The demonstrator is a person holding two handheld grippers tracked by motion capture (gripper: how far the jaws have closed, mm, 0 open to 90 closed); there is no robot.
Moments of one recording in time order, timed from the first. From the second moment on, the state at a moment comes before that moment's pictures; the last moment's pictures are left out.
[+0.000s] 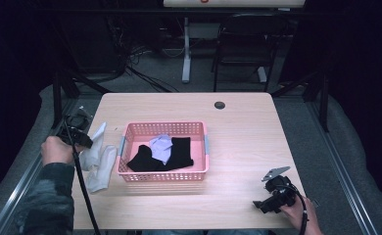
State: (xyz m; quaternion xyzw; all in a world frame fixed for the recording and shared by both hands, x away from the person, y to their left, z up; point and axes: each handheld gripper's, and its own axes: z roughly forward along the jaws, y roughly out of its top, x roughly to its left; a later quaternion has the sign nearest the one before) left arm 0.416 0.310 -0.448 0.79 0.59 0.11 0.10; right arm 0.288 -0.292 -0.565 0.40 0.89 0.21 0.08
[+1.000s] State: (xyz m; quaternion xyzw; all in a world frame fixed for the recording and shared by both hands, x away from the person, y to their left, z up) left arm 0.395 0.318 -0.469 0.78 0.60 0.08 0.14; right arm 0.288 -0.292 -0.565 0.40 0.89 0.21 0.09
